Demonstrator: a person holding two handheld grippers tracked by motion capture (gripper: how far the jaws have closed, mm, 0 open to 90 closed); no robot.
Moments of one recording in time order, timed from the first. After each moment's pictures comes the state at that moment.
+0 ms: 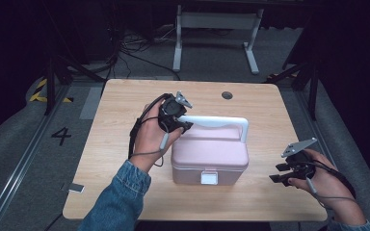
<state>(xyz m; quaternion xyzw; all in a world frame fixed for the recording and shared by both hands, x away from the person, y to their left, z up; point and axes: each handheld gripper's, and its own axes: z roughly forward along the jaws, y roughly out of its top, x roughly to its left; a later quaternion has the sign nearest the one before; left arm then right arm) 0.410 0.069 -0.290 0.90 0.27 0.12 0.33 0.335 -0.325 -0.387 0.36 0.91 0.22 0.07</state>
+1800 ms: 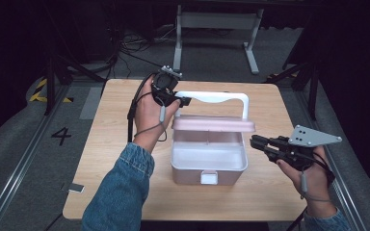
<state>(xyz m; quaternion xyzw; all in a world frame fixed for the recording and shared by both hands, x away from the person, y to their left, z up) 0.458 0.083 -0.267 0.84 0.37 0.09 0.39 0.324 -0.272 -0.320 0.25 0.78 0.53 0.20</state>
